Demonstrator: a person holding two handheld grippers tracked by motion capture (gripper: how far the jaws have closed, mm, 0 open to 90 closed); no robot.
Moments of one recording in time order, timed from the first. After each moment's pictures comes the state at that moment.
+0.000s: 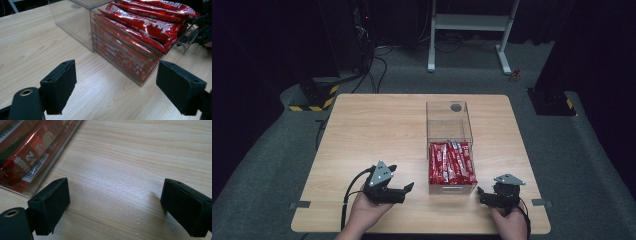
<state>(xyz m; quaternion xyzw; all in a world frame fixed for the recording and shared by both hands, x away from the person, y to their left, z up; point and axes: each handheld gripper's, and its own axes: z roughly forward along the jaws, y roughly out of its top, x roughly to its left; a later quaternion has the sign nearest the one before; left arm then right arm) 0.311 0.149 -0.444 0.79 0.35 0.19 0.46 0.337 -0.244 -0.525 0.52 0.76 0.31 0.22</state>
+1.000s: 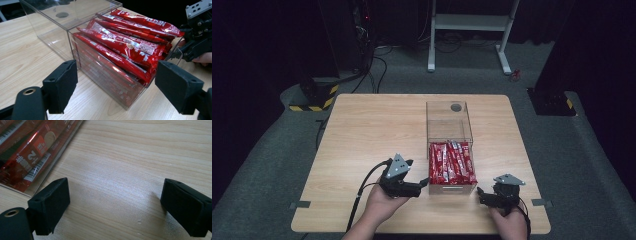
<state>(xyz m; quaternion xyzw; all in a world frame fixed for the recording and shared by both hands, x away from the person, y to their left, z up) 0.328 0.110 -0.431 0.80 0.33 0.17 0.47 0.337 -0.243 -0.525 0.52 0.77 0.31 0.22</state>
